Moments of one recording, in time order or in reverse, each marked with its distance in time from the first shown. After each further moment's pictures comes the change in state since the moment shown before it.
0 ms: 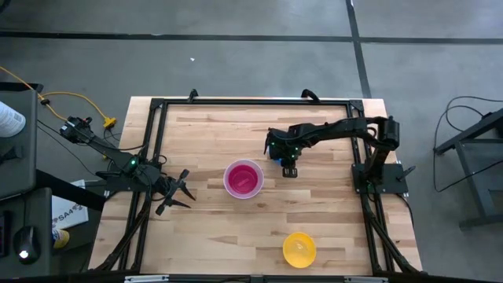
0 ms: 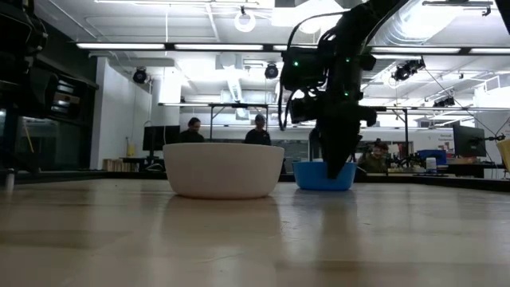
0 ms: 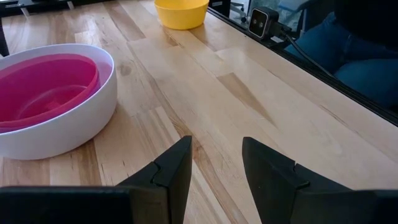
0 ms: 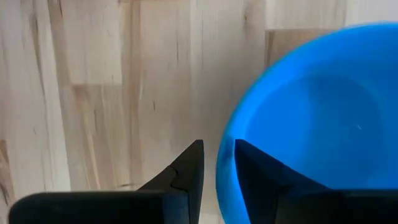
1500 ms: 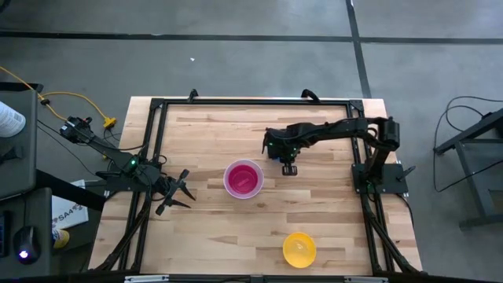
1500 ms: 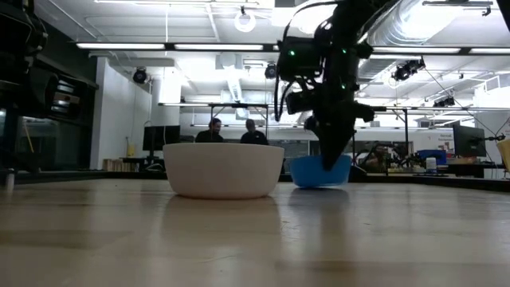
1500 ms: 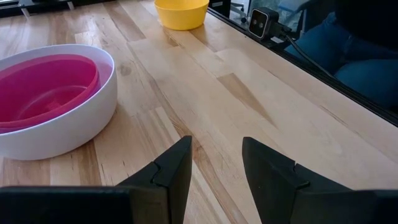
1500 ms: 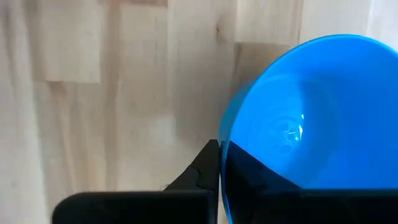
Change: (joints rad) left arm 0.000 0.000 0.000 0.000 0.000 0.000; right arm 0.033 0.004 0.073 -0.078 0.124 -0.048
